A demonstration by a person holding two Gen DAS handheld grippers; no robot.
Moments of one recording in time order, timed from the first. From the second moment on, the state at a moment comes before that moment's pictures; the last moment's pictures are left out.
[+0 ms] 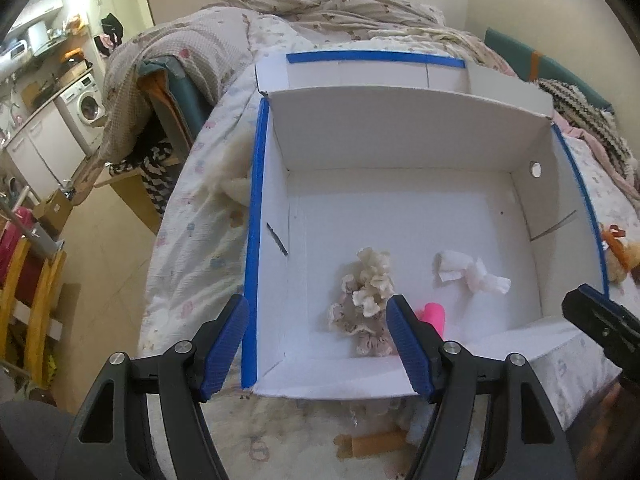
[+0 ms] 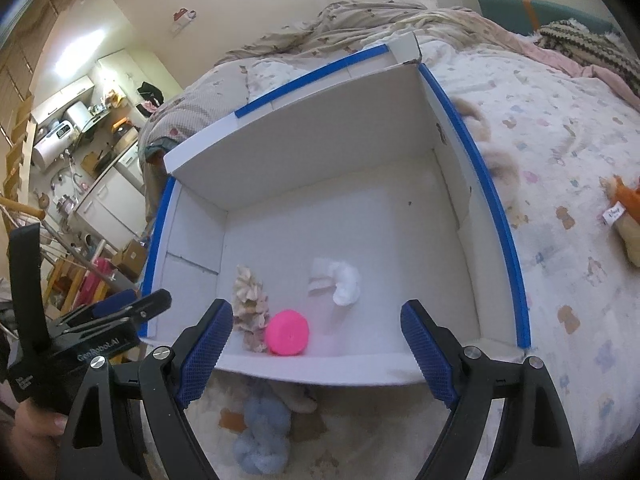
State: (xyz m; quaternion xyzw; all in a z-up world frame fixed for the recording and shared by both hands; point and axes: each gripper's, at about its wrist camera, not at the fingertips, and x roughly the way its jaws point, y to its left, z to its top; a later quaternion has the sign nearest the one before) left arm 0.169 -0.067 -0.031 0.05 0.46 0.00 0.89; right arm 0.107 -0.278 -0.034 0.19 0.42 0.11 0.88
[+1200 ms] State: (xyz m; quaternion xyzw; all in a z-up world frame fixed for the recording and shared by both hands) left arm 0.121 0.001 -0.095 -0.04 0.54 0.04 0.84; right arm 0.067 -0.234 -0.064 0.15 0.49 0.14 0.85
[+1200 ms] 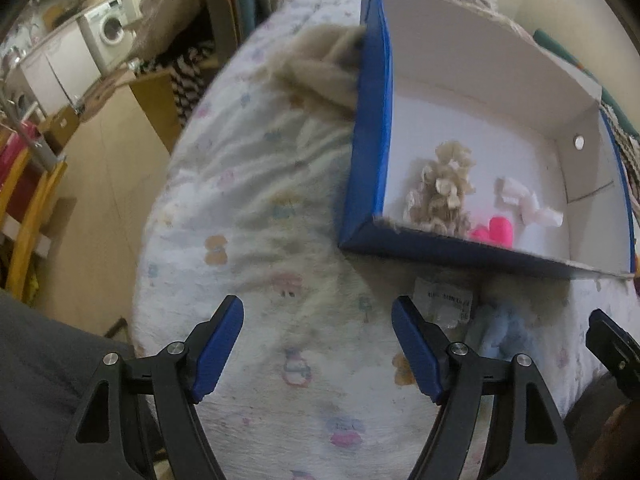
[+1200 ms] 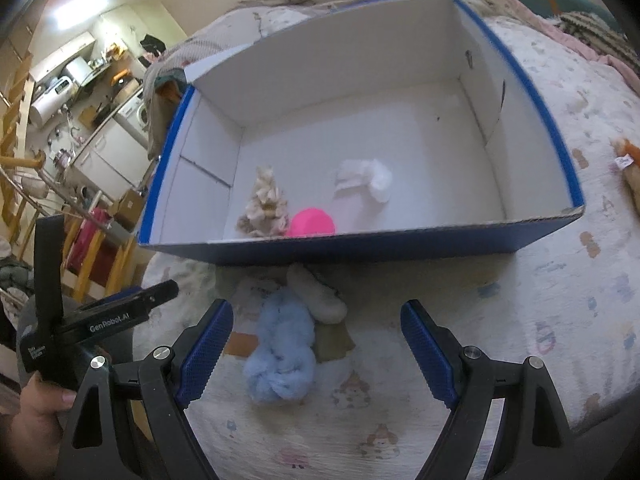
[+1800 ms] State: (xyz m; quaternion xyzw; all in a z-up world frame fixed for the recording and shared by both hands) left arm 0.118 -0.077 -0.152 -0.01 0.62 -0.12 0.78; right arm 0.077 -0.245 -0.080 0.18 0.51 0.11 0.83
